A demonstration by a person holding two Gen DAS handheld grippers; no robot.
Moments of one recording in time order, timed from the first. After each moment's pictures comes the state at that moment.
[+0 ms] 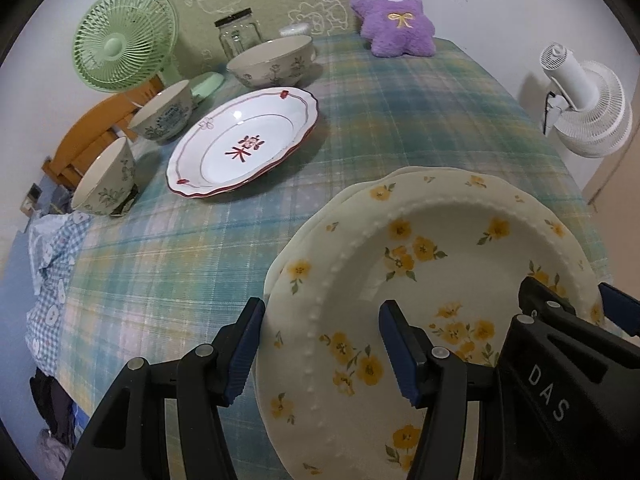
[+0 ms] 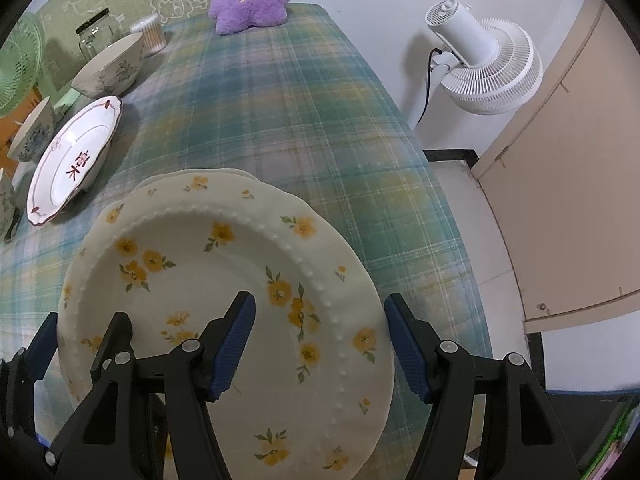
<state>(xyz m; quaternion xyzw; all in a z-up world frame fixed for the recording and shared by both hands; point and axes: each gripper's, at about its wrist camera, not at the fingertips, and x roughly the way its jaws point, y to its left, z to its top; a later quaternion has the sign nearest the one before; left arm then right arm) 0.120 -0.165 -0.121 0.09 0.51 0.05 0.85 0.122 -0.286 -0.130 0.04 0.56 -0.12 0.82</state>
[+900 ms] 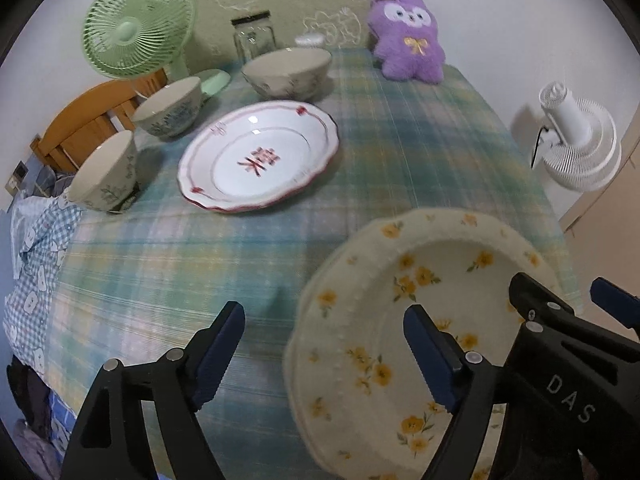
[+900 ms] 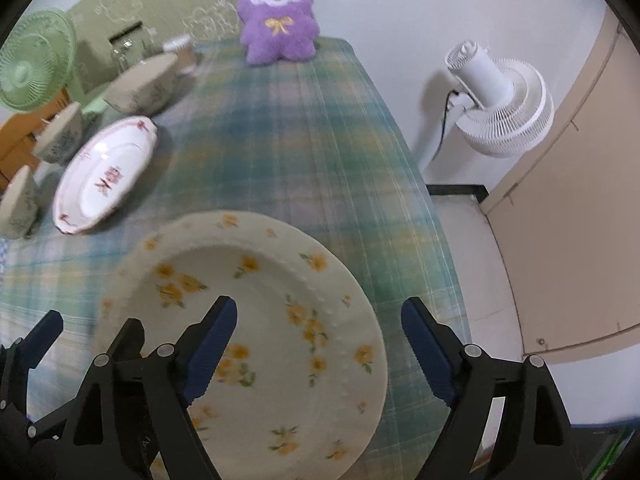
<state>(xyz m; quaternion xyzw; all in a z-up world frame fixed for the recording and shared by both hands) 0.127 -0.132 -0.085 0.02 0.51 0.01 0.86 0.125 -0.272 -0.086 0.02 0.52 -0.07 0.85</state>
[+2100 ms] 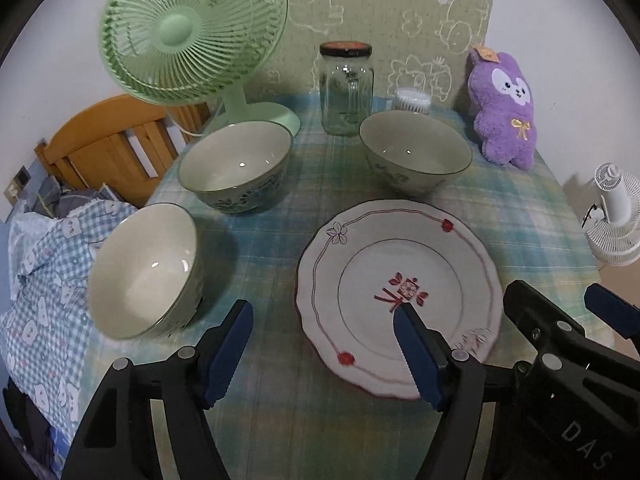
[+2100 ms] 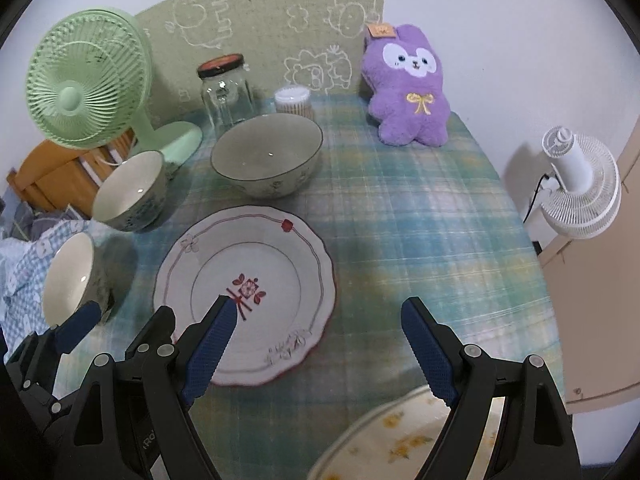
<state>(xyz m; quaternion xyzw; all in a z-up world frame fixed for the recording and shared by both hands) 0.250 0.008 -0.077 0.00 0.47 0.03 0.88 0.251 -0.130 -0.069 0.03 0.47 -0.02 0.88</state>
